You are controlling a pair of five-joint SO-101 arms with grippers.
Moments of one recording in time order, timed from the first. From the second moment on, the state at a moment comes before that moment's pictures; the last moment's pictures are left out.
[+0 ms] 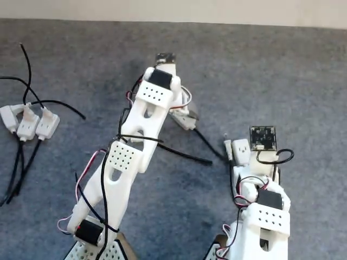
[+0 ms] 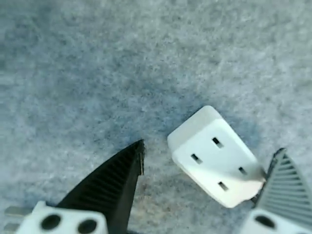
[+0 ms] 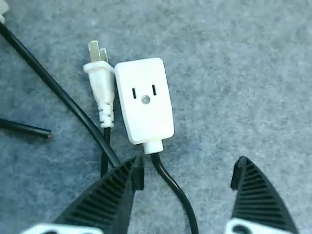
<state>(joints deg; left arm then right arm) 16.7 75.1 -86.0 100.0 28.5 9.8 -64.8 83.7 42.2 13.4</state>
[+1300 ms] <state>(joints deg) 6.5 8.0 -25.8 101.2 -21.7 6.2 -64.8 86.4 42.2 13.6</state>
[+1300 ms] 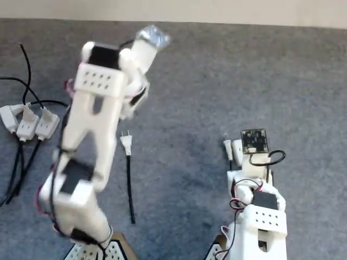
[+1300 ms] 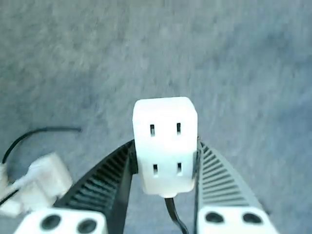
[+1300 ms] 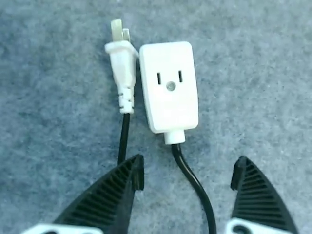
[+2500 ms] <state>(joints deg) 9.6 0.4 40.1 61.2 -44.3 2.8 -64.8 88.3 42.2 15.4</state>
